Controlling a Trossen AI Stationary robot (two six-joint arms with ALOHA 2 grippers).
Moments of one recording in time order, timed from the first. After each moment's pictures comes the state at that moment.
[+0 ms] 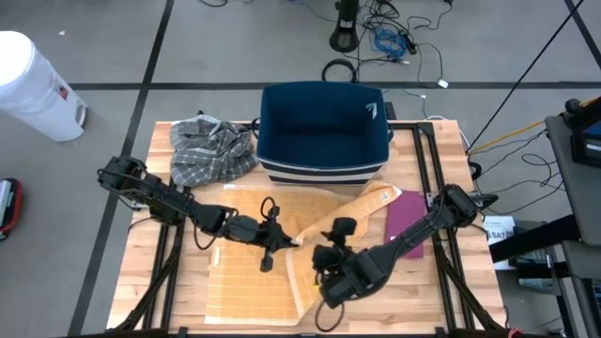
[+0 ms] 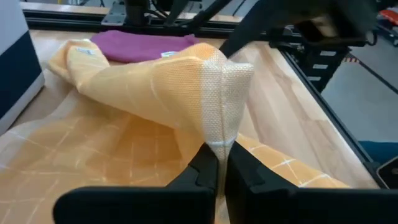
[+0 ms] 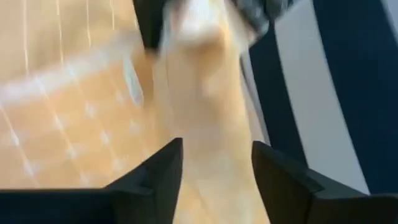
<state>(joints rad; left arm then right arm) -0.35 1.52 0.69 0.46 -0.16 -0.17 0.58 1.99 1.74 -1.18 0.83 0.63</state>
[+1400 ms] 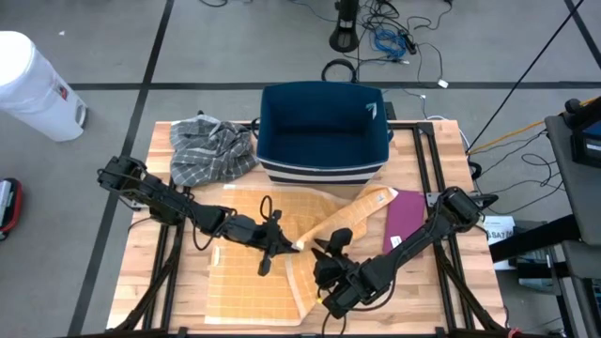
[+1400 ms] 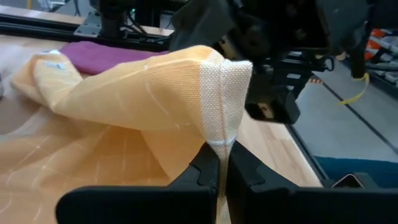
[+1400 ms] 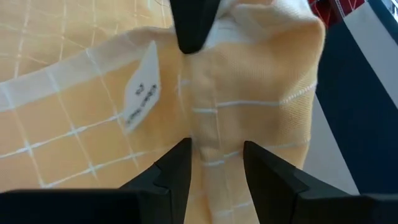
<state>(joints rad) -0.35 1.52 0.69 0.54 -0.07 -0.23 0.62 1.99 1.46 -0.66 1.07 0.35</state>
